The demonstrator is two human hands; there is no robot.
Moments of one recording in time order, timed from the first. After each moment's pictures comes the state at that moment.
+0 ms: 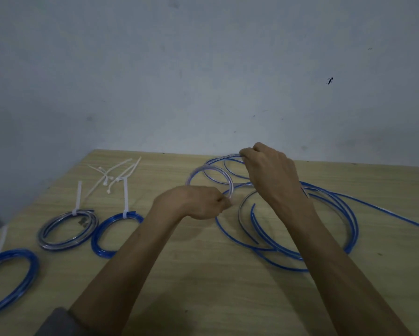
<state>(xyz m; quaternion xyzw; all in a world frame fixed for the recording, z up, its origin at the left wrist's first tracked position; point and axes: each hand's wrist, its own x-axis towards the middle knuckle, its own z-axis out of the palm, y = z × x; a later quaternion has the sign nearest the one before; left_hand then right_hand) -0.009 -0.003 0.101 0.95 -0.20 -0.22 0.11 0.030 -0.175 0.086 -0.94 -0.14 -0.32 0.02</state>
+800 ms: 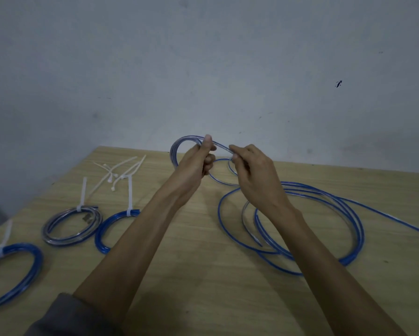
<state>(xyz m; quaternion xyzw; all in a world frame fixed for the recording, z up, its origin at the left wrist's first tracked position) 0.040 0.010 0.085 0.66 -0.06 0.04 0.74 0.021 -0.143 0.080 -0.86 -0.22 -0.30 0.35</state>
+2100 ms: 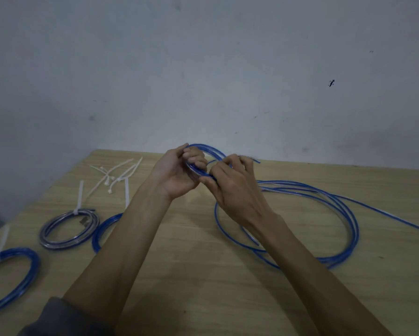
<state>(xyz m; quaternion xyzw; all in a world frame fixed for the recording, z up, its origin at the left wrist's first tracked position) 0.033 0.035 0.099 0.26 0.01 -0.21 0.94 0.020 -0.125 0.052 -0.83 -0.32 -0.44 0.14</state>
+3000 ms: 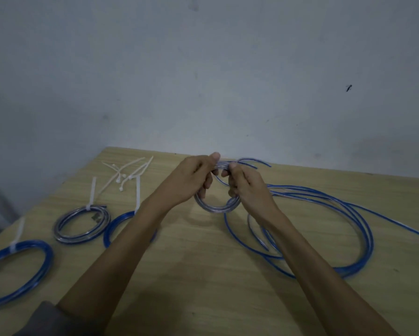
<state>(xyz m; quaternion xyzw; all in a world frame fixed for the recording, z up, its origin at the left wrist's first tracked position) 0.019 0.047 0.082 0.83 -0.16 0.08 0.52 0.019 -0.118 0.062 -0.73 -0.17 -0.05 0.66</state>
